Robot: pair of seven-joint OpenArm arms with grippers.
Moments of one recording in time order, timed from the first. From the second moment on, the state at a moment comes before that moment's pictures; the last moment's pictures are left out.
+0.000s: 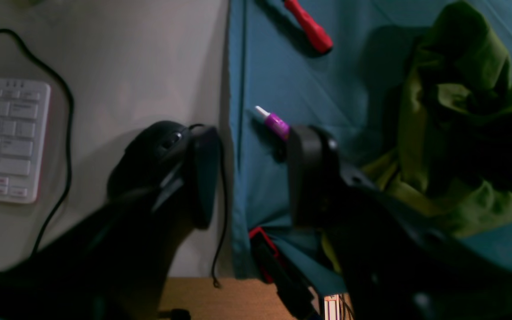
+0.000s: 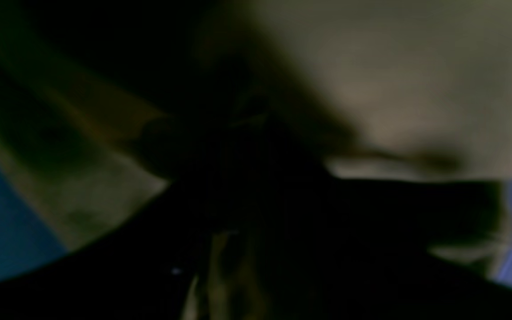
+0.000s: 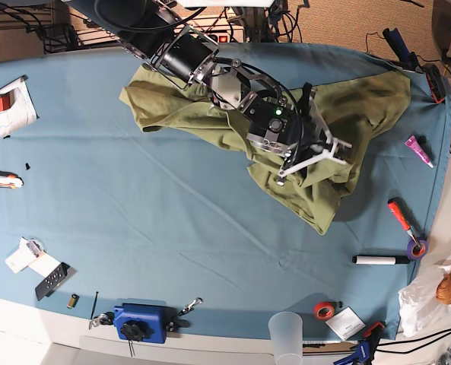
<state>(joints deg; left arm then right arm) 15.3 -31.8 -55.2 99.7 -59.9 -33.4 72.3 16.8 -5.5 -51.0 81.6 -1.5 22.1 -60.4</state>
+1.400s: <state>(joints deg) 15.3 -31.8 -55.2 99.7 -59.9 -33.4 72.3 16.5 3.6 -10.7 86.2 25.7 29.5 -74.4</state>
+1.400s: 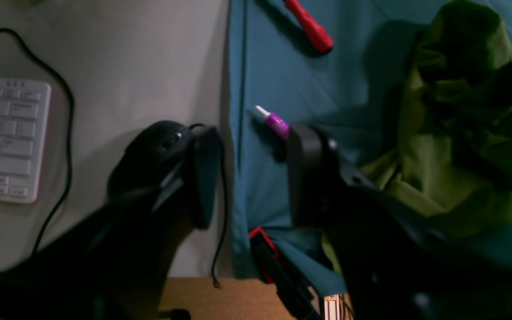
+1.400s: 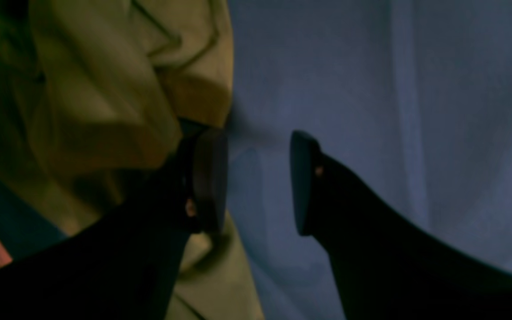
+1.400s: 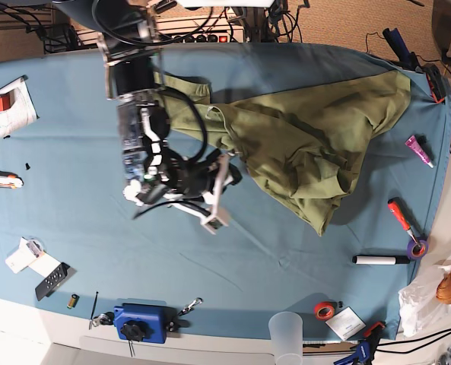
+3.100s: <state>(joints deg) 15.3 -31.8 -55.2 99.7 -59.9 -33.4 71.9 18.8 8.4 -10.8 87.1 38.4 32.0 -78.1</state>
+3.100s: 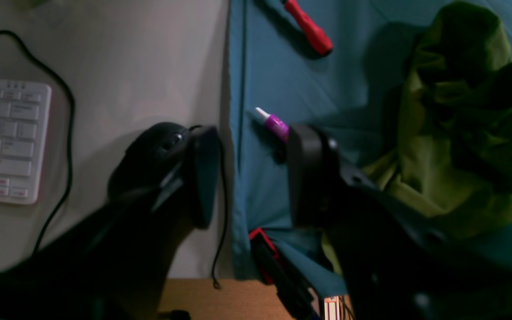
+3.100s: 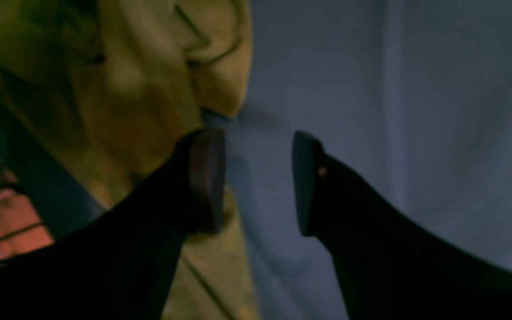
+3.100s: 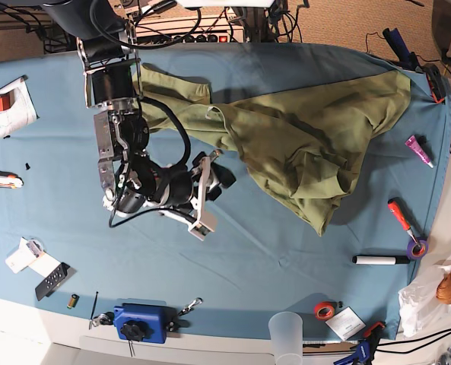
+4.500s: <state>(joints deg) 15.3 -26.3 -55.2 99.7 -59.9 -33.4 71.9 8.8 1.5 -6.0 77.9 46.4 39.4 -67.9</state>
